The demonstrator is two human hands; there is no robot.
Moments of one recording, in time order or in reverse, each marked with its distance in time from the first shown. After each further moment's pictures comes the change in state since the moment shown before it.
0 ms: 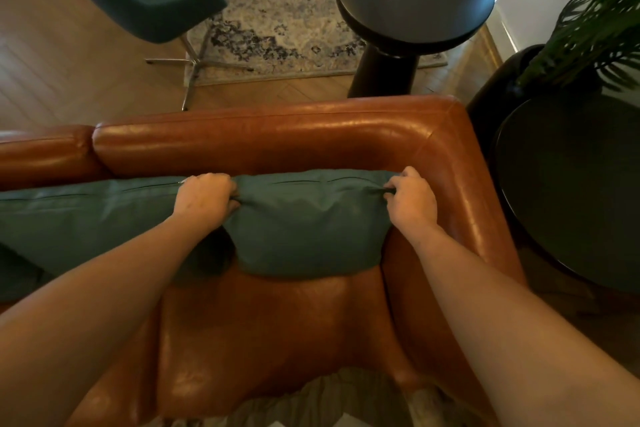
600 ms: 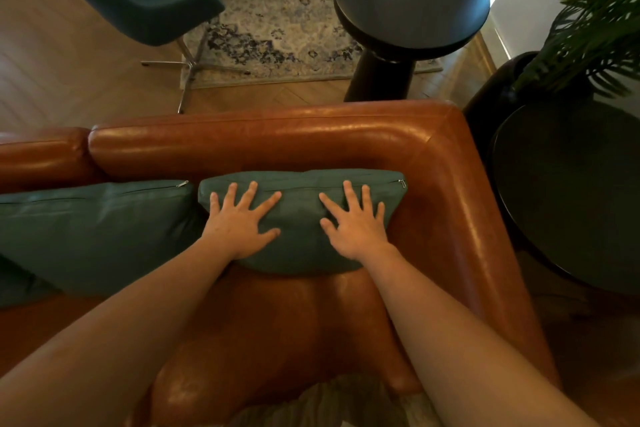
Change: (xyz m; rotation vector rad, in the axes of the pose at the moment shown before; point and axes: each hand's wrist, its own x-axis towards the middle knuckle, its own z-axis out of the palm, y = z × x) left_hand -0.010 0.043 0.037 -0.060 -0.254 0.103; right_hand -0.041 -0.072 0.034 -0.131 -0.488 -0.148
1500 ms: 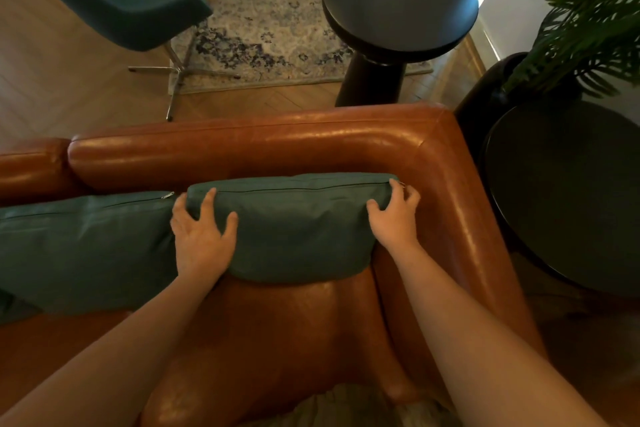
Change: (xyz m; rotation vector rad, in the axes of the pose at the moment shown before) left_hand -0.016 -0.005 0.023 -0.652 0.458 -0.412; right_hand 0.008 0.059 -0.022 0.707 0.429 0.330
